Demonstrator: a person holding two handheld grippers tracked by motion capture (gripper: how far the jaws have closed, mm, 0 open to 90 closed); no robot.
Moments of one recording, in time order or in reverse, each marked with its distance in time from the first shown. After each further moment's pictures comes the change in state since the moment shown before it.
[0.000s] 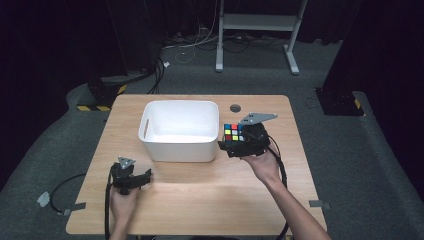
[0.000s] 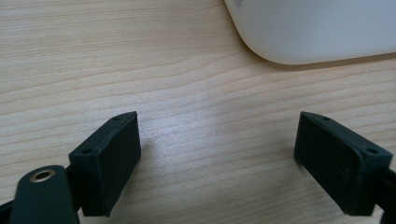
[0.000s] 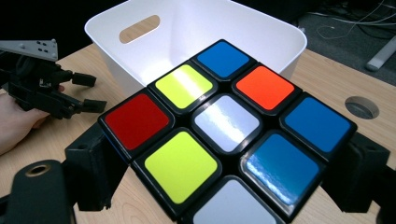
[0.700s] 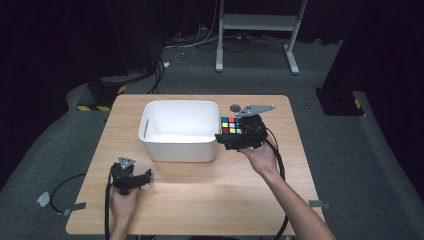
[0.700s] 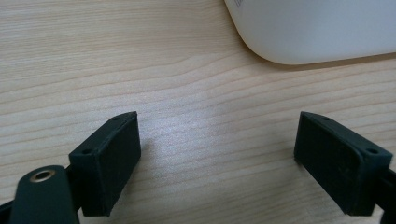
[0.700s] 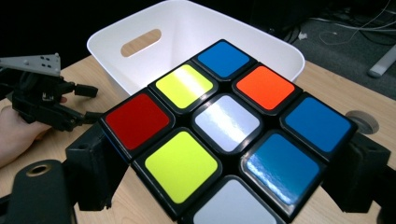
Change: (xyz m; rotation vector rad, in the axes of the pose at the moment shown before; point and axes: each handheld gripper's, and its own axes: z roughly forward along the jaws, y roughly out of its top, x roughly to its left) left arm 0.000 0.000 0.000 0.000 0.000 0.000; right arm -0.004 0.020 0.004 -0.014 0.014 -0.002
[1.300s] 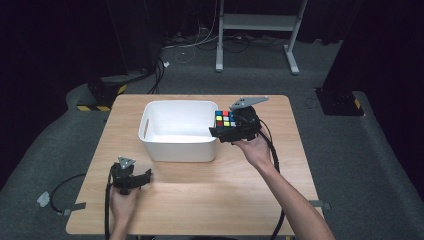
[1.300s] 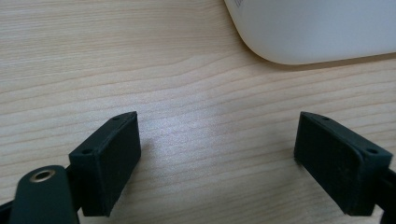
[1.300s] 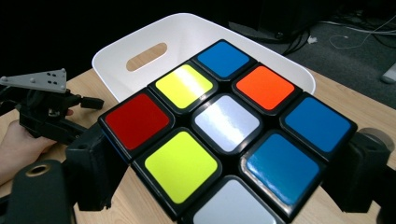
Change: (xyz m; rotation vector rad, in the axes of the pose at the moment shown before) left arm 0.000 0.000 0.000 0.000 0.000 0.000; right arm -0.003 0.020 0.014 -0.003 0.033 0.001
